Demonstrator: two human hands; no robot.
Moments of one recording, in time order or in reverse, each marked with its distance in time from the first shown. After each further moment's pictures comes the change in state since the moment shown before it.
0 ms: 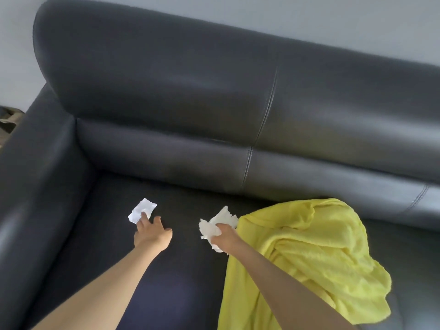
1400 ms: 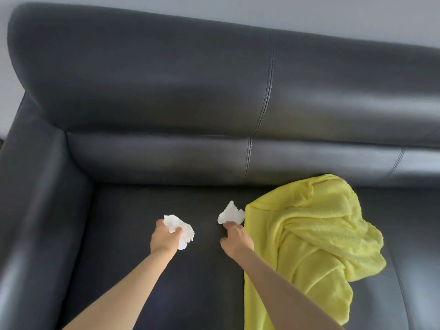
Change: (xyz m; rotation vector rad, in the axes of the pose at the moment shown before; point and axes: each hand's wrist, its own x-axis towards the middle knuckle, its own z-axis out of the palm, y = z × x) left_hand 0.000 -0.021 -0.006 -0.627 -0.042 0.031; right_hand -0.020 0.000 0.042 -0.136 0.303 0.032
